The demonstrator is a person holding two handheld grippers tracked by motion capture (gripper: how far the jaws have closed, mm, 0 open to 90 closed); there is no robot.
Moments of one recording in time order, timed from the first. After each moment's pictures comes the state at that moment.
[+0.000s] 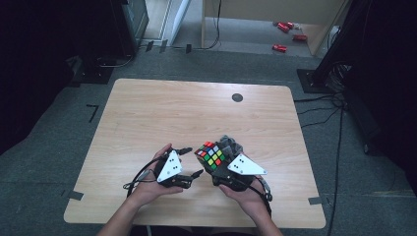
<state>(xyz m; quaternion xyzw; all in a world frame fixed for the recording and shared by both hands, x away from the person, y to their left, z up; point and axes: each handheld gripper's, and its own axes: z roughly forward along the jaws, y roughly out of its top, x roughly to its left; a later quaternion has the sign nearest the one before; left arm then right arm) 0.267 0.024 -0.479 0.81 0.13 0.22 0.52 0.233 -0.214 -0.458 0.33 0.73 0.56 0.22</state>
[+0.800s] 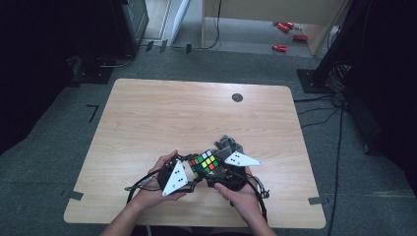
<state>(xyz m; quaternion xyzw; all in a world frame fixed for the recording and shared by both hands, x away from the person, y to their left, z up) 0.250 0.016 -0.481 0.81 0.07 0.26 0.52 0.240 -0.203 -0.467 0.42 0.71 0.56 0.07</state>
